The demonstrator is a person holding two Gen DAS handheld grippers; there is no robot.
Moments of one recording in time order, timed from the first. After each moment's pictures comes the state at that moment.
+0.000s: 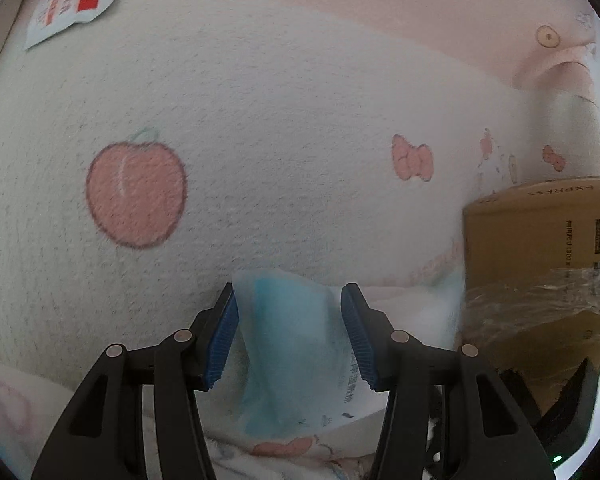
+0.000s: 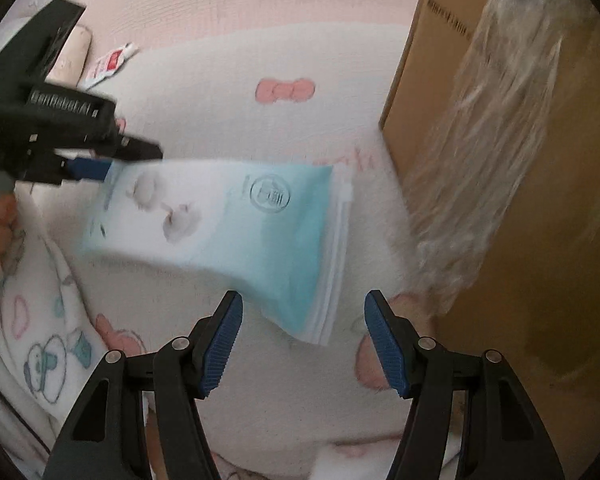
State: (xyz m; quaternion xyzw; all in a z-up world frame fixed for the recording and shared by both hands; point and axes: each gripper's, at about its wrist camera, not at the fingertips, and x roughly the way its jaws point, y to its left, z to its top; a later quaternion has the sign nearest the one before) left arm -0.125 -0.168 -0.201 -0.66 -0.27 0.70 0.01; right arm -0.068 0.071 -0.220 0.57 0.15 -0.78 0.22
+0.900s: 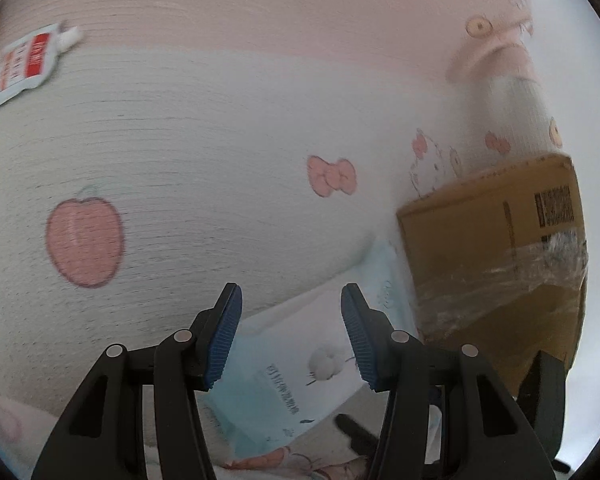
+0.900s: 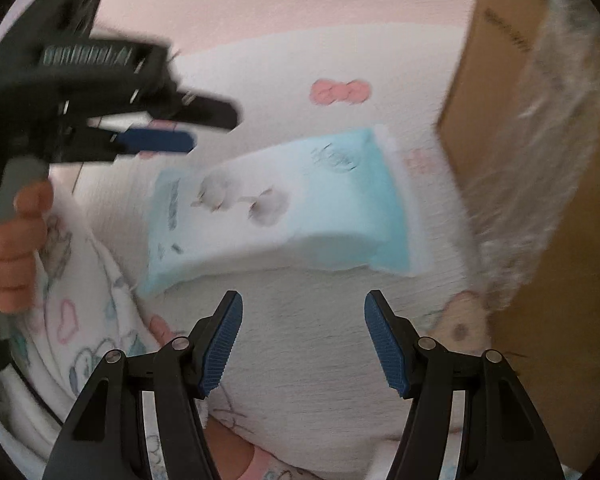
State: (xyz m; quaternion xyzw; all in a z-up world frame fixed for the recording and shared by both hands) left arm -0.130 -0.137 -0.172 -0.60 -0.25 0.75 0.10; right arm -0.044 0.055 -0.198 0.59 0.11 -0.75 0.28
